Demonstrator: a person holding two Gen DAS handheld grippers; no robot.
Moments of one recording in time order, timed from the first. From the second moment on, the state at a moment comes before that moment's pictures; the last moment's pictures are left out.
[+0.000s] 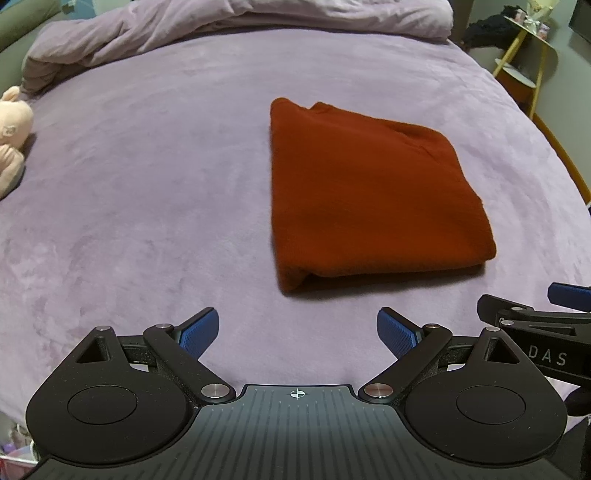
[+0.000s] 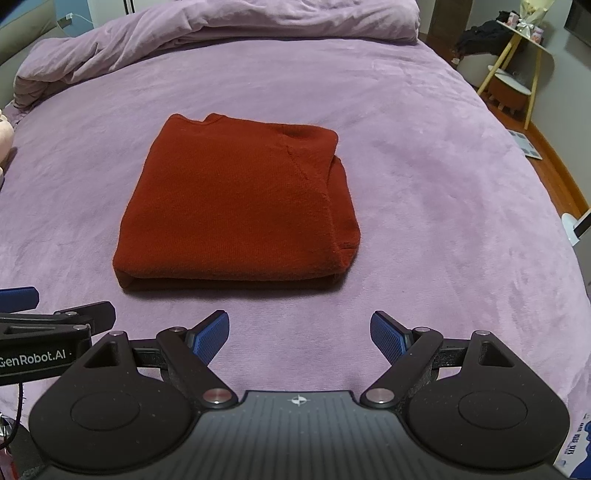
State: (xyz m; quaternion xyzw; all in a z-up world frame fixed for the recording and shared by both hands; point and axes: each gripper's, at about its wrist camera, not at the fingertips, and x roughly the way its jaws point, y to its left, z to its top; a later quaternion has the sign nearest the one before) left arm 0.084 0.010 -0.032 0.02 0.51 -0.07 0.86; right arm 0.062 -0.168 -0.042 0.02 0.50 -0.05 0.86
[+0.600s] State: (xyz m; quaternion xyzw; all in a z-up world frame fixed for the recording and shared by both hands) left arm 0.082 0.008 -0.031 0.03 0.51 -0.07 0.86; right arm 0.060 -0.168 -0.041 0.02 0.50 -0.05 0.87
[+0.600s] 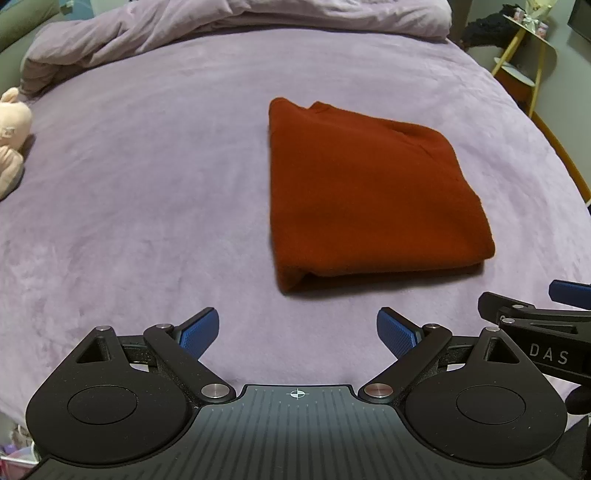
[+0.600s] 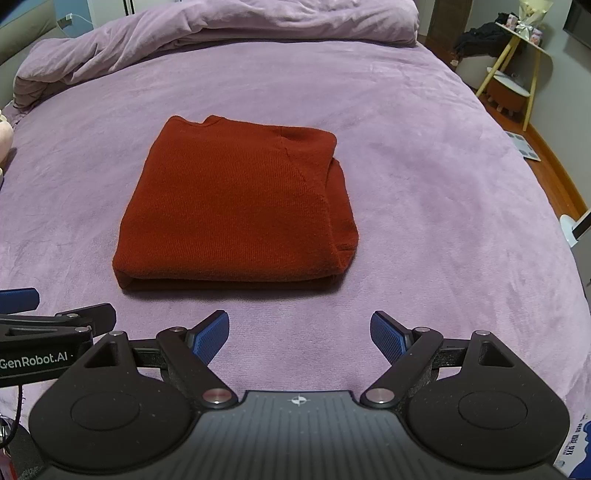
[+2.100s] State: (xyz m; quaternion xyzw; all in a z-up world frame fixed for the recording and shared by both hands) left arm 0.080 0.001 -0.028 0.06 0.50 -0.08 0.86; right arm 0.063 -0.166 -0.039 0.02 0.50 -0.07 0.86
